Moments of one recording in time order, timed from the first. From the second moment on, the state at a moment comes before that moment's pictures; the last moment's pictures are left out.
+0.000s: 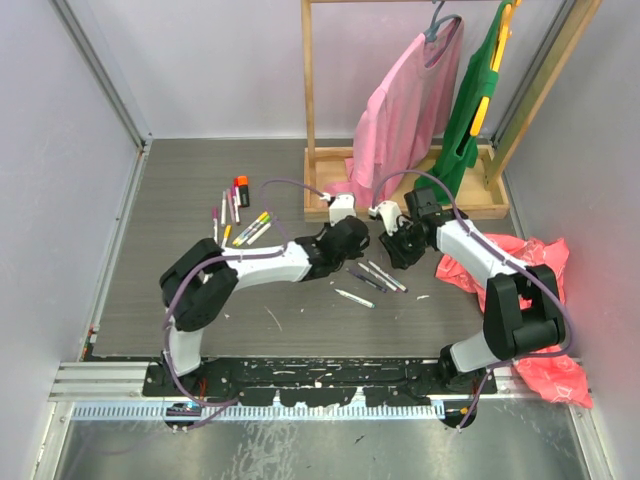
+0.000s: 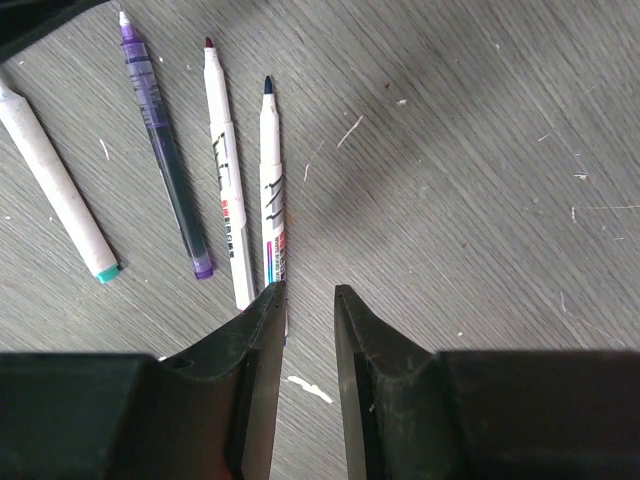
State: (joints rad) left arm -1.00 1.90 1.24 0.05 -0.47 -0.73; right arm 0.25 1.47 0.96 -0.66 -0.28 -0.49
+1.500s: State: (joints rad) left arm -0.86 2.16 1.55 -0.29 -0.46 -0.80; right arm 0.25 1.46 0.96 -0.65 -0.27 -0.49
